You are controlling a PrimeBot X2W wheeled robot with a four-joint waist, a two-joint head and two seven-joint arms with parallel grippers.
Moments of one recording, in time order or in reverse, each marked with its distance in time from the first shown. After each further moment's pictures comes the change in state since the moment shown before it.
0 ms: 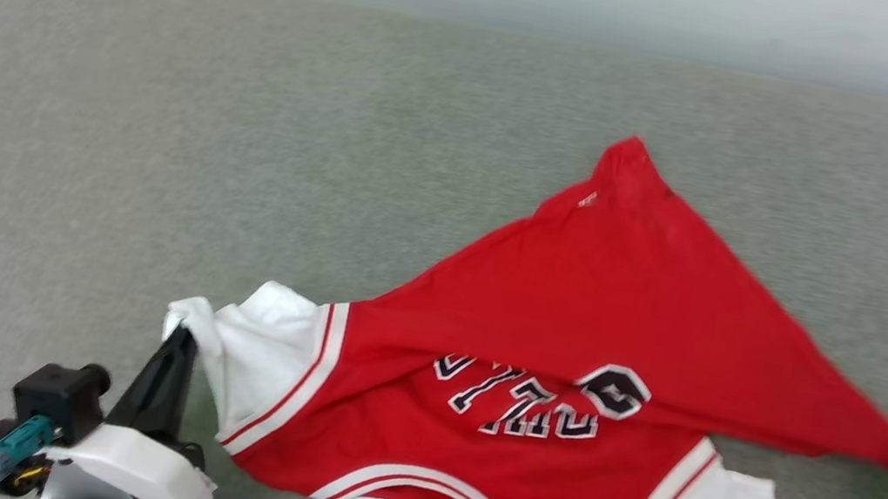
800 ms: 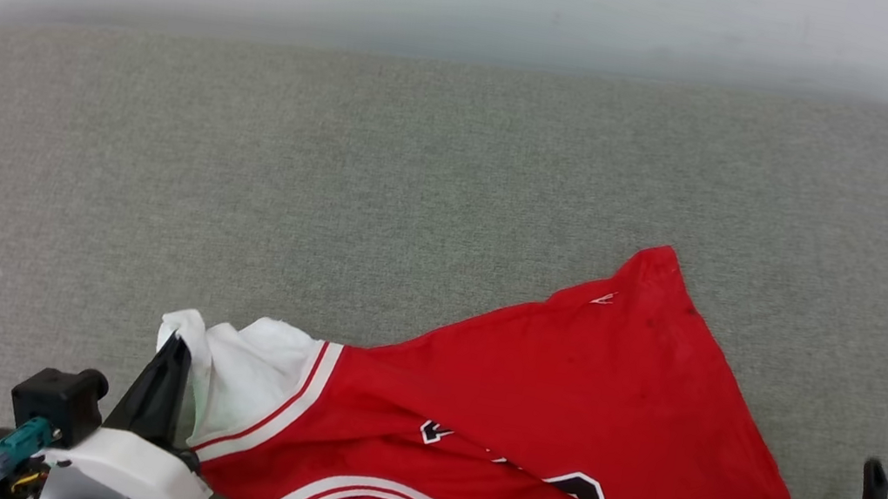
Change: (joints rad) left arm 0.030 0.026 -0.002 0.001 -0.020 0.022 0.027; right arm 0.333 0.317 -0.188 -0.215 -0.043 0.000 -0.482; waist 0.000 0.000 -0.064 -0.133
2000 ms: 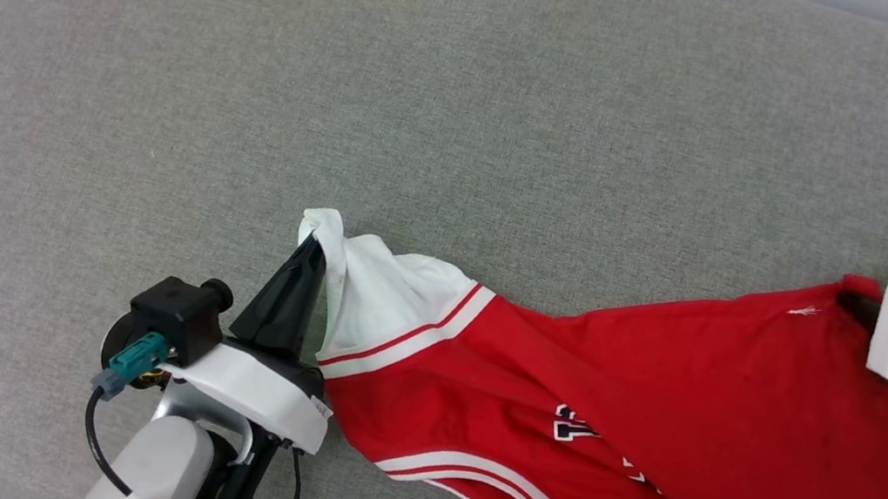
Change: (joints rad) left arm -0.250 -0.112 -0.129 0.058 0.036 -0.070 -0.068; right arm -0.707 -0.353 0.492 0.501 0.207 -0.002 0.595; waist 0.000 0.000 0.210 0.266
